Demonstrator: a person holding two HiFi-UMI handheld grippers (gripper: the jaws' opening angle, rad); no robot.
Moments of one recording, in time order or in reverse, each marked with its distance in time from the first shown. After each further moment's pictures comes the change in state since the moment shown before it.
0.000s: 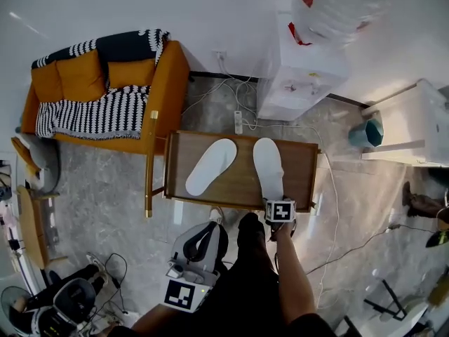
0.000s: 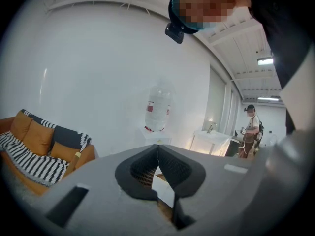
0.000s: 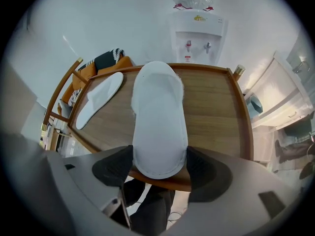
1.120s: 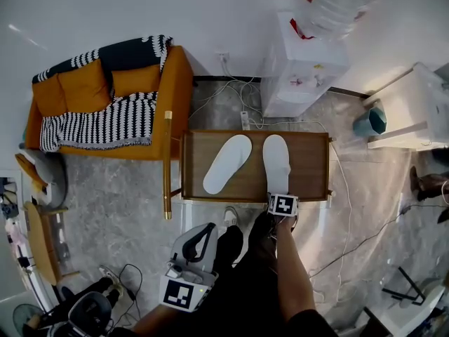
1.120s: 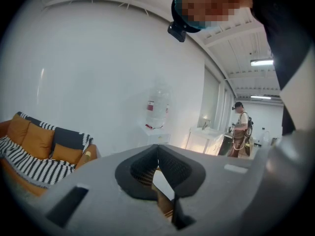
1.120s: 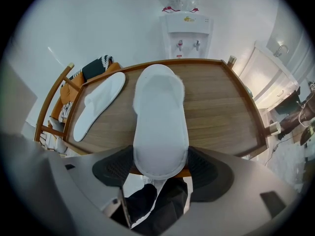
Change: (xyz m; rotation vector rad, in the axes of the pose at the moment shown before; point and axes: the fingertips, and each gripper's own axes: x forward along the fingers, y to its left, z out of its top) left arm -0.063 0.047 -0.015 0.028 0.027 -0.059; right arm 0.014 0.055 -0.015 0.186 -0.045 -0.071
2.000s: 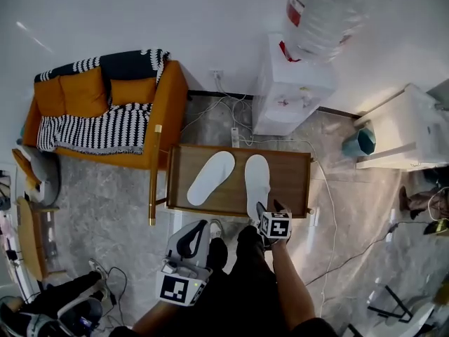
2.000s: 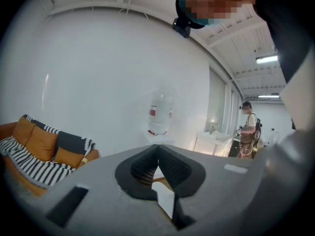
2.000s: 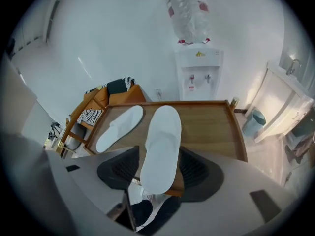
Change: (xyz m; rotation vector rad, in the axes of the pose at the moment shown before) left arm 0.043 -0.023 0.033 -0.021 -0.092 0.104; right arm -0.083 -0.007 0.062 -0.156 -0.233 0.164
